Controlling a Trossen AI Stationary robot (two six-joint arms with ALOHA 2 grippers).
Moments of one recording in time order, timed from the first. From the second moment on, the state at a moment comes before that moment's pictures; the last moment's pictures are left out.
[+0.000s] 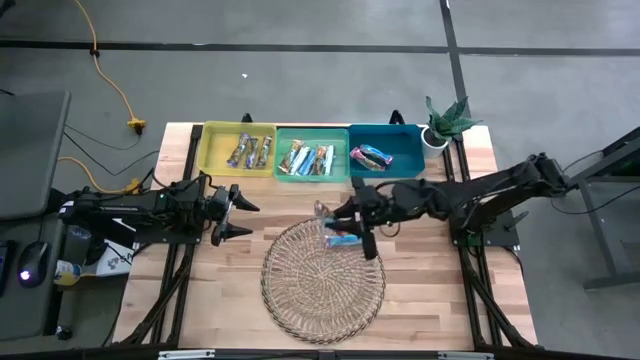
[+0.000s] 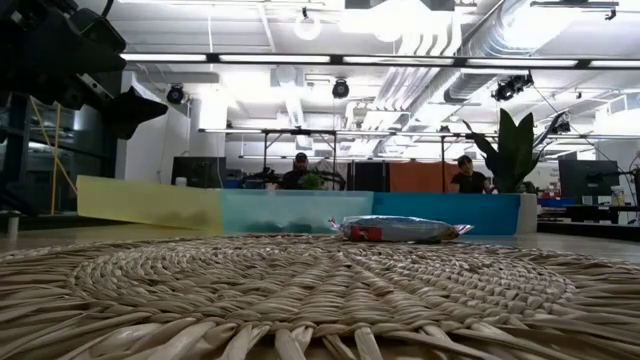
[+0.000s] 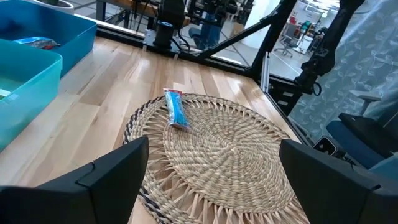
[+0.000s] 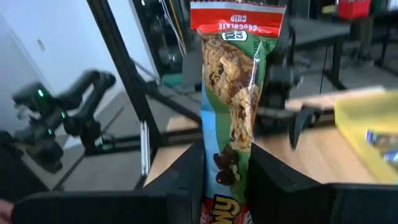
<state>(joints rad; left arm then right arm) 0.04 0.23 0.10 -0.01 0.21 -0.27 0.21 1.37 1.10 0.16 0.05 0.26</state>
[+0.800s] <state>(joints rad) 0.04 0.22 0.10 -0.01 0.22 -0.27 0.11 1.34 1.19 0.29 0.49 -0.12</state>
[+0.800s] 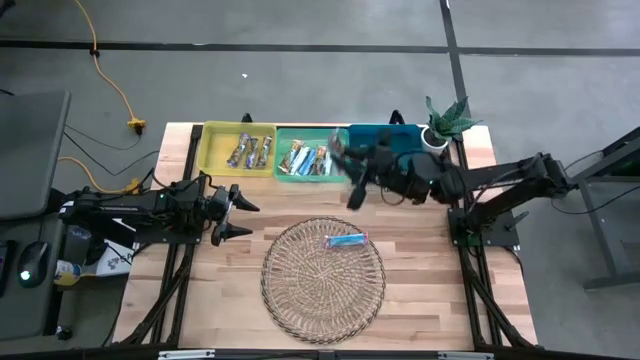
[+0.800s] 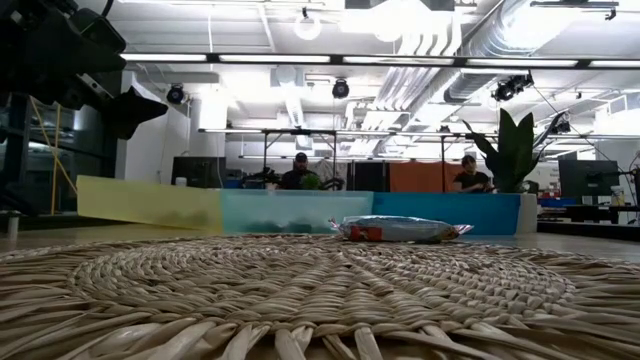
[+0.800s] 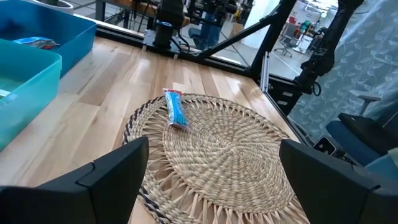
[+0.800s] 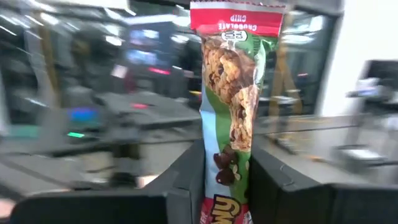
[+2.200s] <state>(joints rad) 0.04 0.23 0.10 -0.01 0.21 -0.27 -0.59 1.42 0.80 -0.33 0.35 0.62</state>
